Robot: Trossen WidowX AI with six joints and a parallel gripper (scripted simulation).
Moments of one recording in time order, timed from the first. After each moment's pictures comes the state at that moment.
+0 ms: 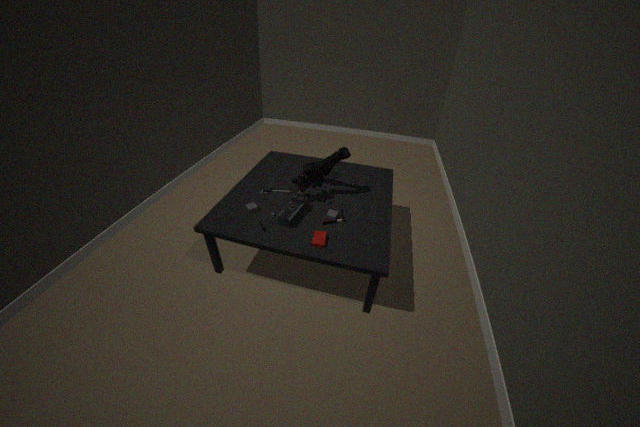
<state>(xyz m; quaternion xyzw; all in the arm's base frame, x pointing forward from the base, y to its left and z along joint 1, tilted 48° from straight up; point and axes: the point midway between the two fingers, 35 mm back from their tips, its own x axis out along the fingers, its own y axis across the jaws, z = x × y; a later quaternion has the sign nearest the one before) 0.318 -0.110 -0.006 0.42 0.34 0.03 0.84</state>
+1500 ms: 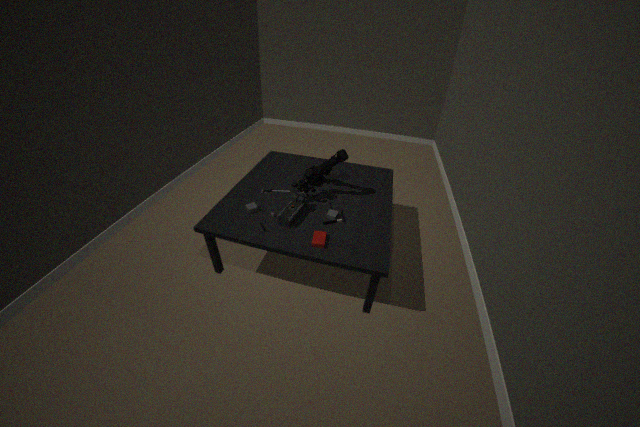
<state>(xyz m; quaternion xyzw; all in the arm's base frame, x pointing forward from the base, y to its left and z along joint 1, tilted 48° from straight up) 0.322 -0.083 -0.034 0.43 0.34 0.02 0.84</state>
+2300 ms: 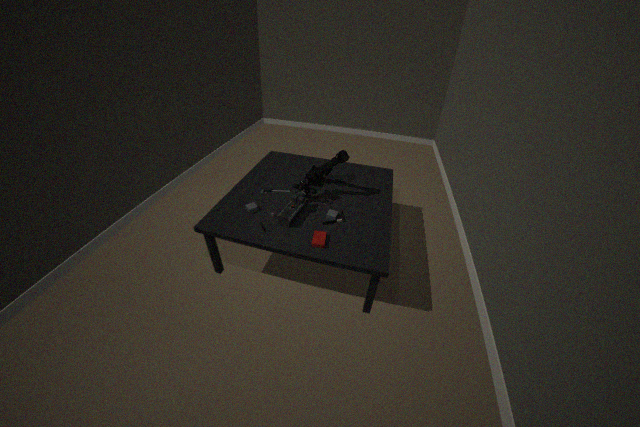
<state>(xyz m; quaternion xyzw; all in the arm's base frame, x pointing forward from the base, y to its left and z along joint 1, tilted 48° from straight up) 0.326 -0.070 -0.032 0.43 0.34 0.01 0.84</state>
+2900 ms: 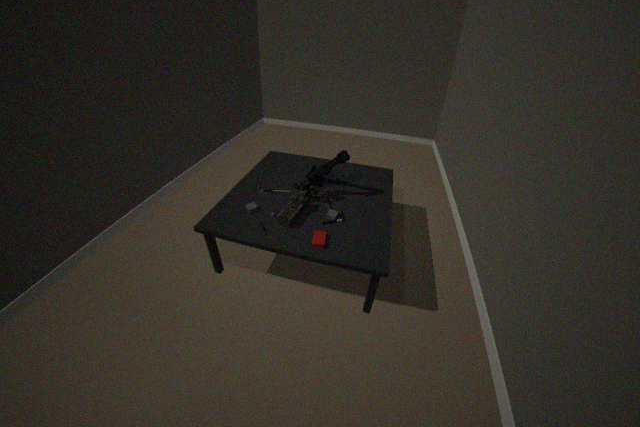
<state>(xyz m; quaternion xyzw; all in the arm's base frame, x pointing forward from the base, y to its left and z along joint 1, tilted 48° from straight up) 0.328 -0.064 -0.029 0.43 0.35 0.01 0.83</state>
